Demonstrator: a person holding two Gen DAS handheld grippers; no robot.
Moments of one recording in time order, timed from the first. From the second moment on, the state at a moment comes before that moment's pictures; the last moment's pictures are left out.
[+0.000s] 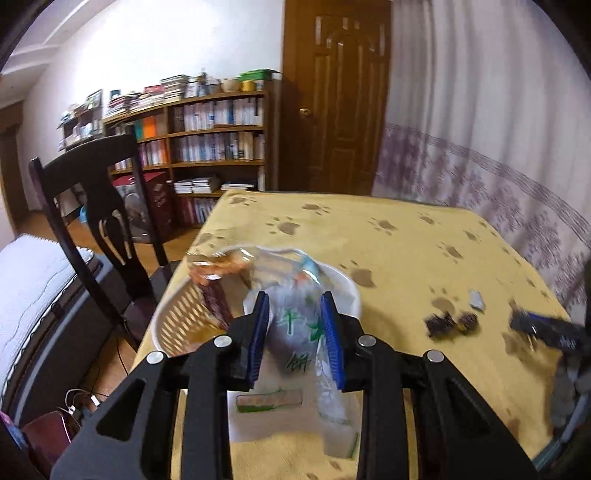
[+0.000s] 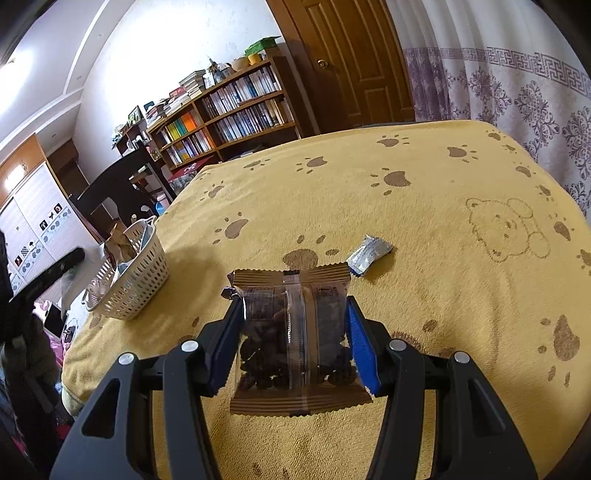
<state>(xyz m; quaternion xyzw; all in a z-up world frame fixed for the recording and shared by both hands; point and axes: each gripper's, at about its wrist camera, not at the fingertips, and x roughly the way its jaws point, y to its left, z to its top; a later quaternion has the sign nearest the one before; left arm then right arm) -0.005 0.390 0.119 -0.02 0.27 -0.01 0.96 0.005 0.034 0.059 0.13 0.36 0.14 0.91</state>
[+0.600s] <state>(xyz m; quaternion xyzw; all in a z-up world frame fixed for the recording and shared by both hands) -0.041 0.404 0.104 0.04 0.28 -0.02 0.96 0.004 0.043 0.054 0.12 0.36 0.14 0.91</state>
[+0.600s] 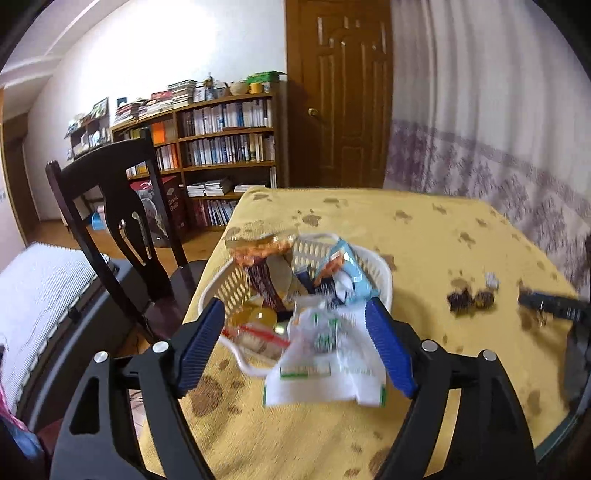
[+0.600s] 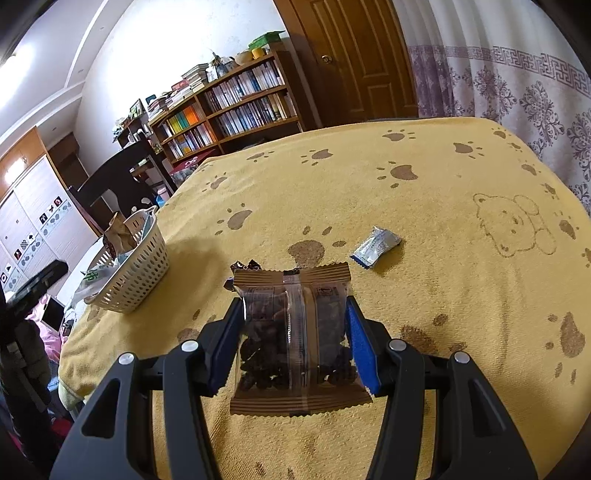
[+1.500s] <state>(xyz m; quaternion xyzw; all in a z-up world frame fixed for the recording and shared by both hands) 0.003 0.424 0.070 0.05 0.28 0.01 0.96 0.012 0.127 0.099 0.10 0.35 0.23 0.90</state>
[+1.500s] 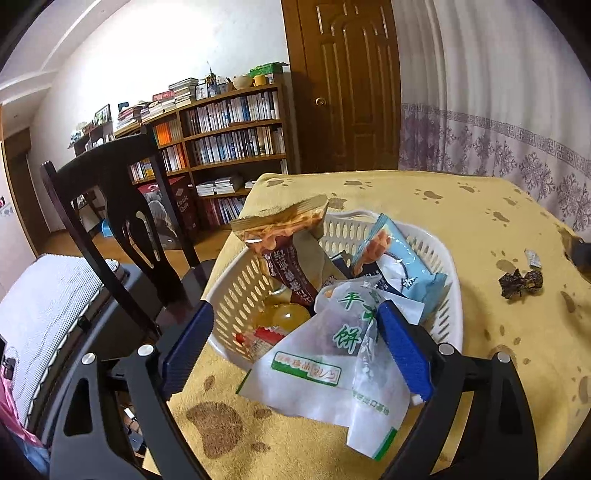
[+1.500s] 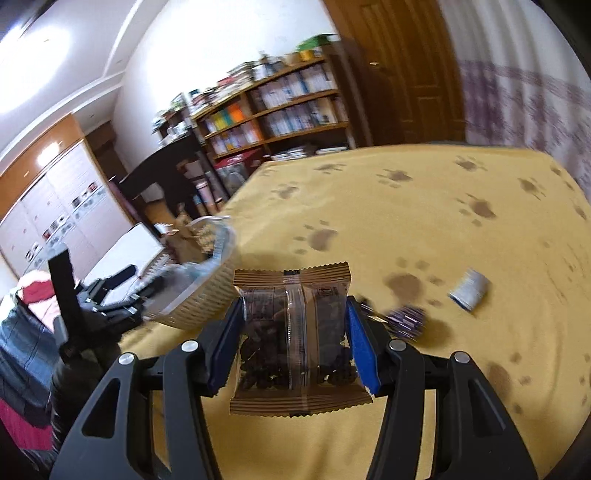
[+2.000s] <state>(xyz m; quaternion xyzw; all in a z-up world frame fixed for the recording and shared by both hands) -0.052 0.468 0.090 0.00 0.23 0.01 0.97 0.048 0.261 0.118 0.05 0.36 0.32 0.87</state>
